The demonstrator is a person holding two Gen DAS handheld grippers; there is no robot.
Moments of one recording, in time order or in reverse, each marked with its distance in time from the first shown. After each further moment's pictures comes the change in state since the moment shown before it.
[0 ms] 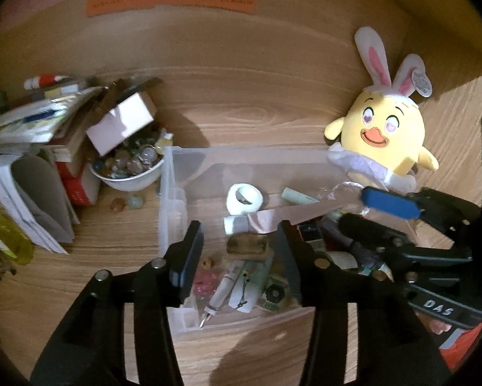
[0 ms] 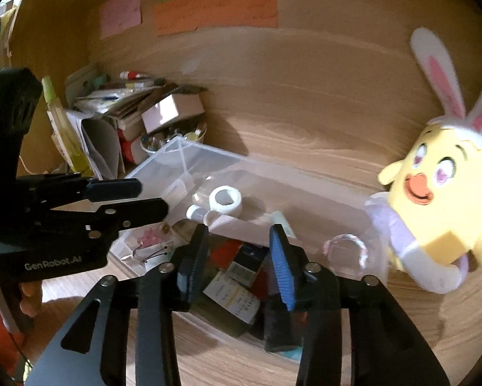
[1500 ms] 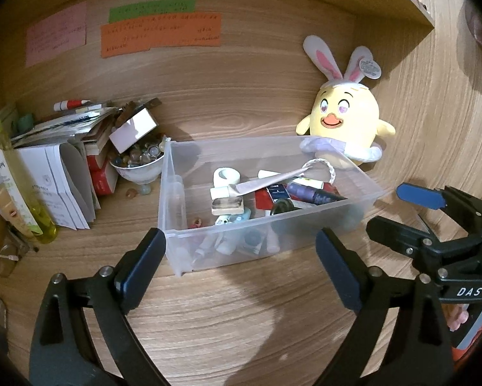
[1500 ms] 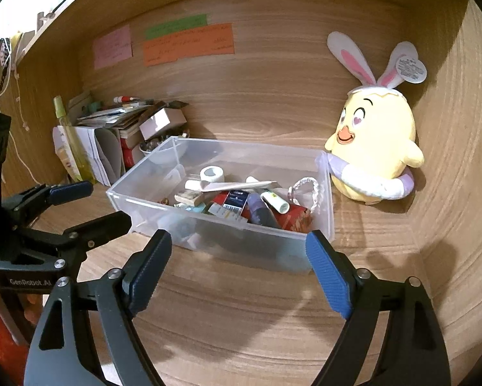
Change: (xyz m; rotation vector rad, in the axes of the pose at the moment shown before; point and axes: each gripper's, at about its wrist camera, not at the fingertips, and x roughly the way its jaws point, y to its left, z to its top) left arm -0.066 -0.032 -0.072 0.111 -0.151 0.020; right arm -0.081 0.017 -0.074 0.143 -0.113 -0.107
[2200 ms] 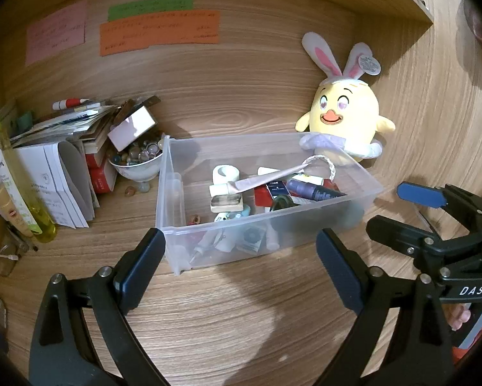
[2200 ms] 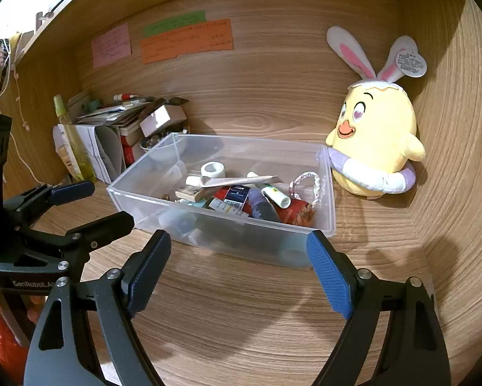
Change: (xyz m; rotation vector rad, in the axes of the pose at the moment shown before) left arm 0.001 -0.002 -0.001 0.005 0.007 0.006; right arm 0.001 -0.001 -0.002 0.012 0.011 0.005
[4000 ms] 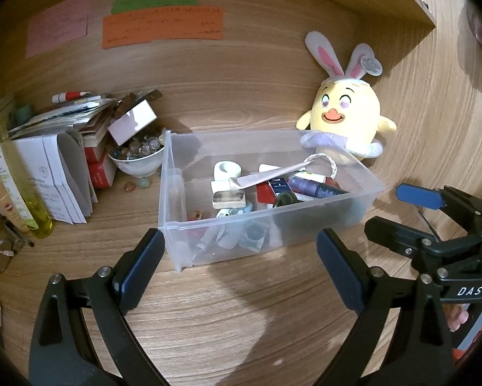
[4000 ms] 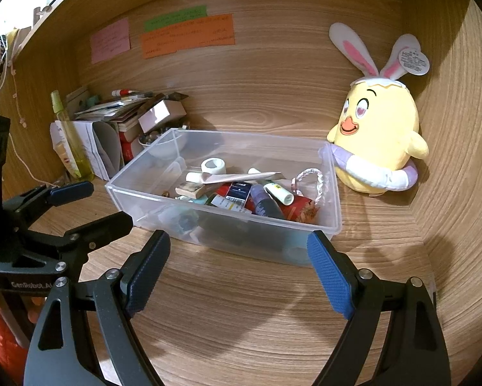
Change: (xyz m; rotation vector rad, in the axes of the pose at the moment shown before) left arm 0.003 0.006 -0.003 -0.013 0.001 -0.010; right arm 0.008 0.006 -0.002 -0.009 0.016 -0.010
